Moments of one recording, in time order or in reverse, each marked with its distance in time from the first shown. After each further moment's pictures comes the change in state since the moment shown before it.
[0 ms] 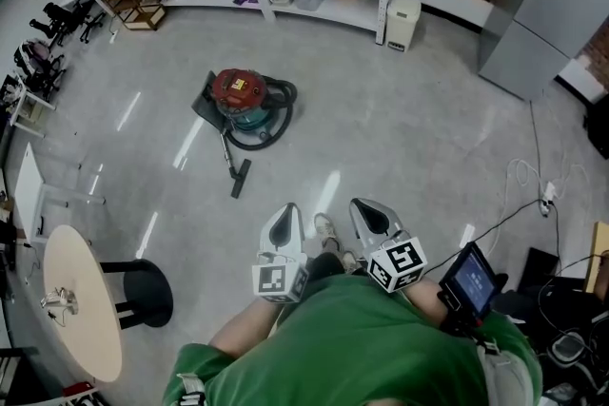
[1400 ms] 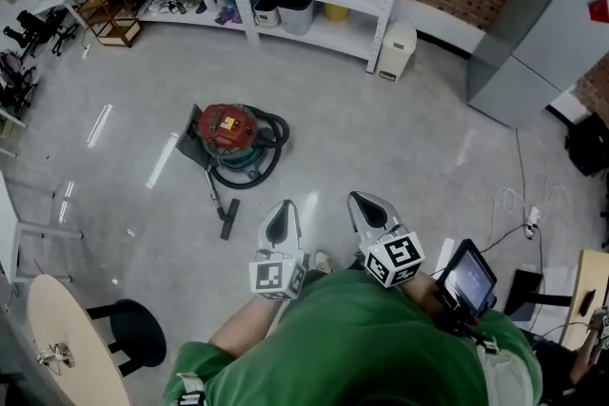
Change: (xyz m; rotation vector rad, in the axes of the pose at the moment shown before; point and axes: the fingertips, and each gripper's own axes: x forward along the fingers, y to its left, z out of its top) left arm 0.190 0.128 0.030 -0.101 -0.046 -0.050; right arm 0.204 -0.068 0.080 -0.086 0.002 -0.093
